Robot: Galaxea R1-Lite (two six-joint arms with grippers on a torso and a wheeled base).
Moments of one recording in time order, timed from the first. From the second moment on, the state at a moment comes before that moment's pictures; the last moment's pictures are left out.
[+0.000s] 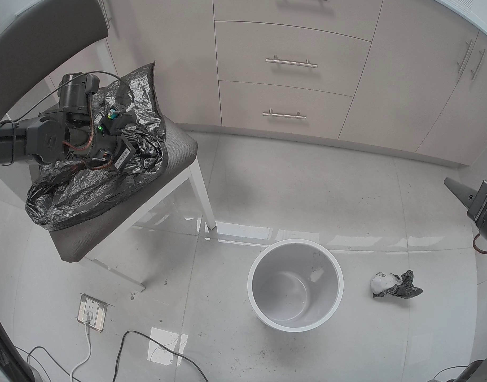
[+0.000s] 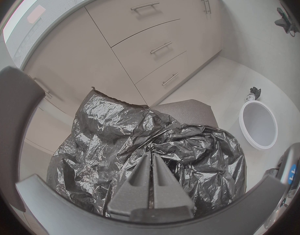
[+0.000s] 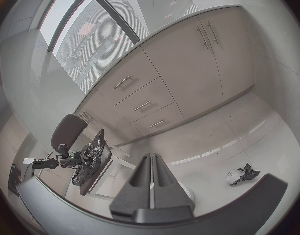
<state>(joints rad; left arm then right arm) -0.14 1.93 -1.52 0.01 -0.09 0.73 0.22 1.12 -0.45 -0.65 0.02 0.52</state>
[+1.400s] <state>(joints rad) -0.26 1.71 -1.41 -0.15 -0.06 -0.17 0.23 1.13 -0.45 -0.65 0.02 0.52</state>
